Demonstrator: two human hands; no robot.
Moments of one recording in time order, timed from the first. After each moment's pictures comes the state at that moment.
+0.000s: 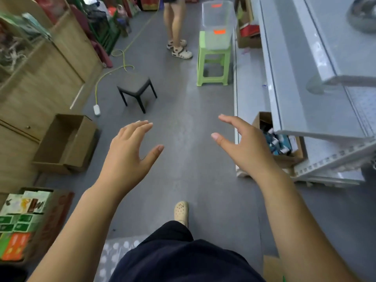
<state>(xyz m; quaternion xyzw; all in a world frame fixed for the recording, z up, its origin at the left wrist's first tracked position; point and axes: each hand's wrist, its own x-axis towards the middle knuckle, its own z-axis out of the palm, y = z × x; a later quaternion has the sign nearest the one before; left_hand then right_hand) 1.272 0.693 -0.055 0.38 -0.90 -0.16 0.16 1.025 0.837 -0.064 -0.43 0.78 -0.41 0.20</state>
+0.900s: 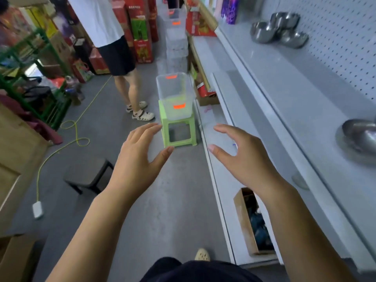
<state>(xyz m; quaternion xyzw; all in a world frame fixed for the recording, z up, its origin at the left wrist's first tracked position) 0.873 0.357 -0.013 0.24 -0.91 -0.22 0.26 0.705 0.549 0.006 -0.40 0.82 -0.41 0.08</state>
